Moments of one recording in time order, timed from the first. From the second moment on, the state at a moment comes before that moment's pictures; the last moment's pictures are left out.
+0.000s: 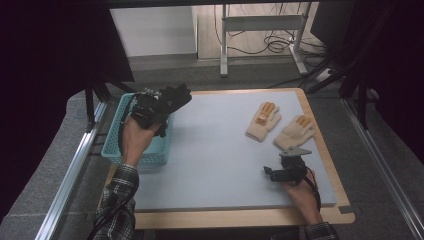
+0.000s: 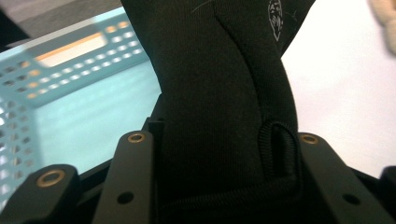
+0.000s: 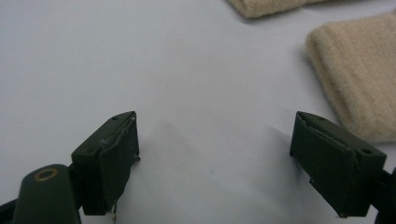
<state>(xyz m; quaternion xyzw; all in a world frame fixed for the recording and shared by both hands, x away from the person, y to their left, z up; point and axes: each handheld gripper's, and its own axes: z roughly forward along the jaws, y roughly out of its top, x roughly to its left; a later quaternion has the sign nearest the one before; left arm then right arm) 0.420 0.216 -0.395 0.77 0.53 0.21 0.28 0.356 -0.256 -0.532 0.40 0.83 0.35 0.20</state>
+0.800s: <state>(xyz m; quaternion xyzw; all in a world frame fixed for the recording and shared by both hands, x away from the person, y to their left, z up) 0.444 0.312 -0.456 0.71 0.65 0.19 0.20 0.357 -0.256 -0.532 0.40 0.83 0.35 0.20</state>
